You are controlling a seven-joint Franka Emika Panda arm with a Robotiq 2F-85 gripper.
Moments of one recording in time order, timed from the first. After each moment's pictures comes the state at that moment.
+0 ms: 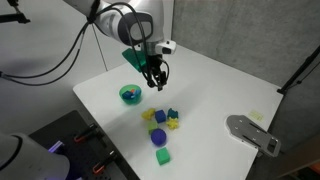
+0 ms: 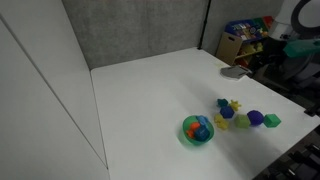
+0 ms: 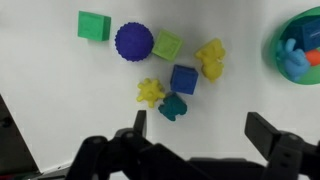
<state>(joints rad) -0.08 0.00 -0.04 -2.34 -0.08 2.34 0.19</state>
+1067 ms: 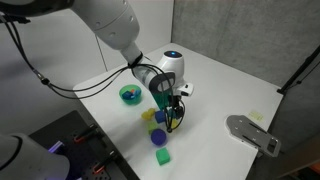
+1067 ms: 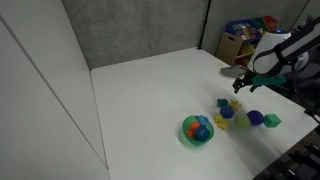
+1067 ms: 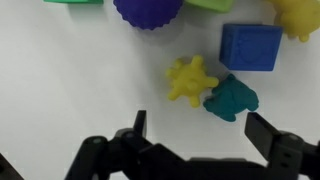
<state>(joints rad) -0.09 0.53 -0.16 -2.16 -0.02 2.73 0.24</state>
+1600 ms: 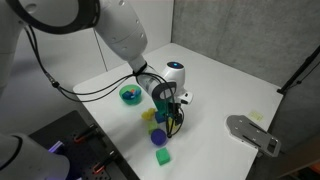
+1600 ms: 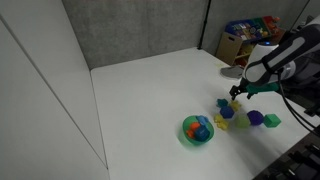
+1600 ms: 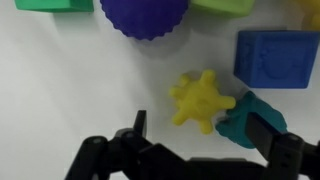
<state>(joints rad) -0.08 0.67 -0.16 -2.08 0.01 2.73 0.25</state>
